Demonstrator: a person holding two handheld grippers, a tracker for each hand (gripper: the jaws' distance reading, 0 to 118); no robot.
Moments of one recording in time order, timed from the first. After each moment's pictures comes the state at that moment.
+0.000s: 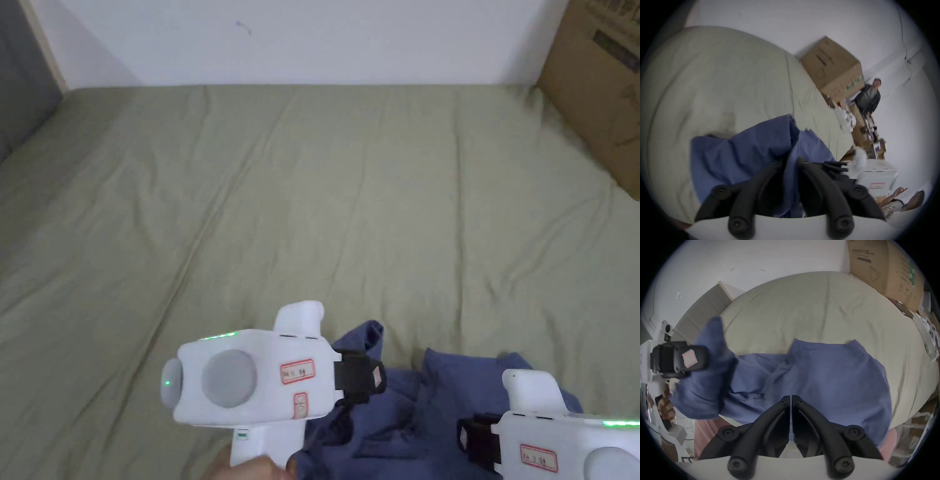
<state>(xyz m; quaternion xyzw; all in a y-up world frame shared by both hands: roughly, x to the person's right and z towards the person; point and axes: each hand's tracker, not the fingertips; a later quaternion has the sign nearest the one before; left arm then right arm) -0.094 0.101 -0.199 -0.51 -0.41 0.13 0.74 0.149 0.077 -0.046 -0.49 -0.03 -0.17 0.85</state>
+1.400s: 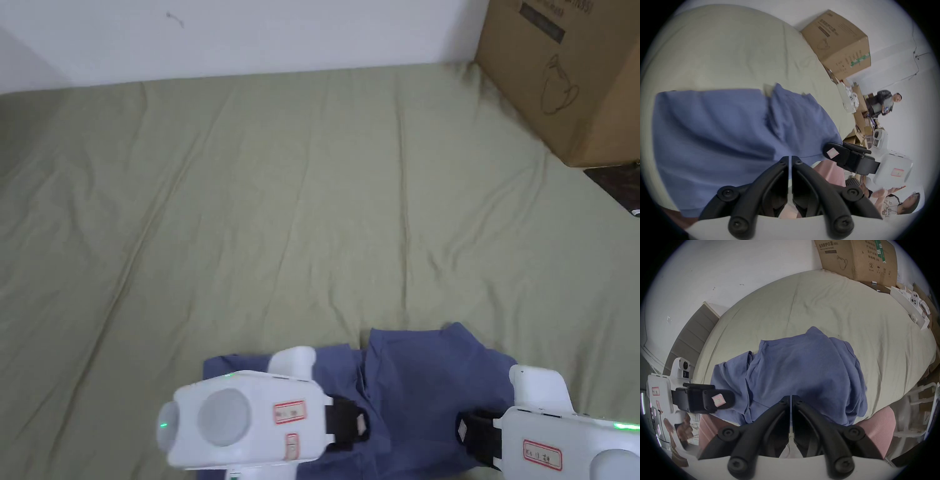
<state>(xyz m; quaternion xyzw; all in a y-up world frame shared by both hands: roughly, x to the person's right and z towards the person) -0.085 0.069 -0.158 -0.57 -0.40 0.13 0.71 0.181 0.075 0.005 -0.46 -0.09 -0.24 0.85</state>
